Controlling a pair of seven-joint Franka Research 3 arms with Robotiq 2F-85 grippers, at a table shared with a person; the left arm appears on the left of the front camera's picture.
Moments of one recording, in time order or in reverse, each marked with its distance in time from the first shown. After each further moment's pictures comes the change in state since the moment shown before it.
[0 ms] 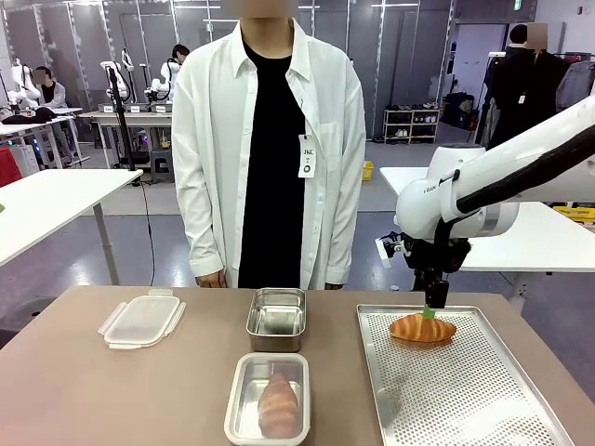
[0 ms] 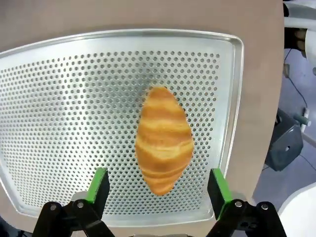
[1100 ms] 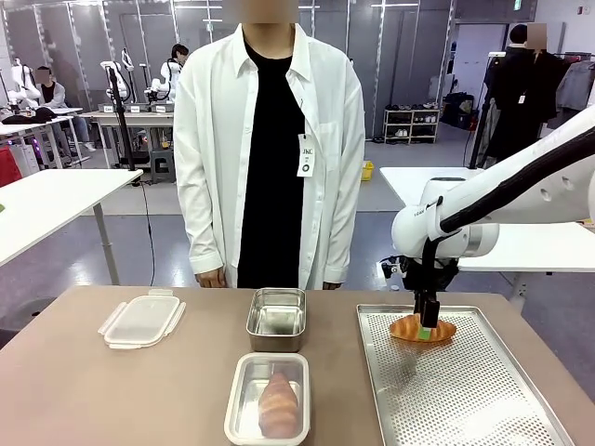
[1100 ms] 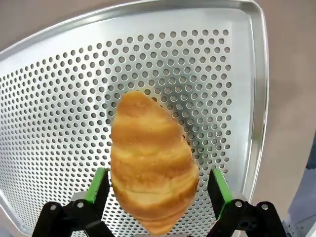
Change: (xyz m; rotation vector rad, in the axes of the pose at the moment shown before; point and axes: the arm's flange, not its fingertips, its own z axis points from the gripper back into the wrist) left arm 0.000 0.000 0.000 0.000 0.000 0.000; right arm -0.011 -0.031 -0.074 0.124 0.013 -0.124
